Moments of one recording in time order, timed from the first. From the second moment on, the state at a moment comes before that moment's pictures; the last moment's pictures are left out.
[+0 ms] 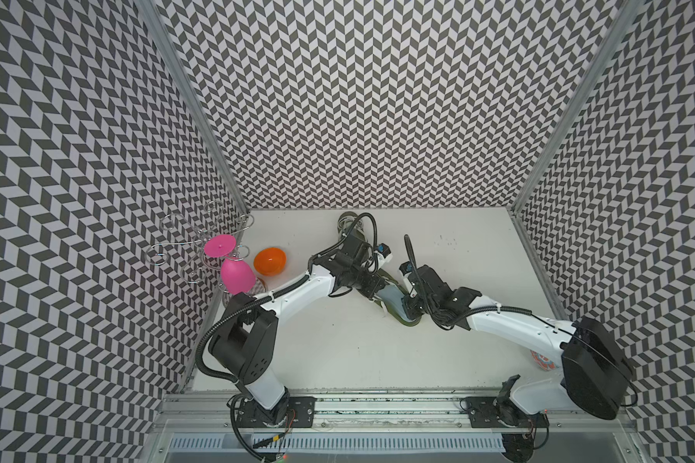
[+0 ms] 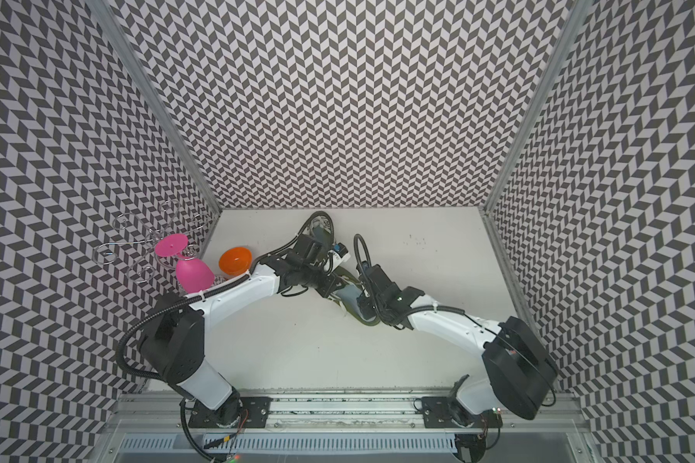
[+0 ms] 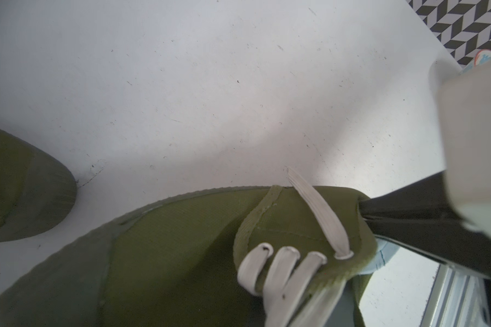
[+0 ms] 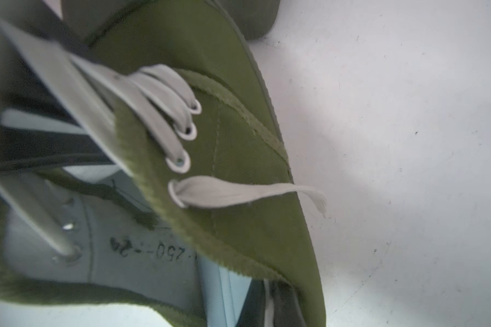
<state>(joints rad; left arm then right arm) -0.61 1.65 1.19 -0.47 0.42 0.07 0.76 1.43 0.88 -0.35 0.13 0.23</state>
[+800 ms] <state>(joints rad) -0.56 1.65 1.17 -0.47 0.54 -0.02 0.83 1.34 0.69 -0.12 0.13 0.18</state>
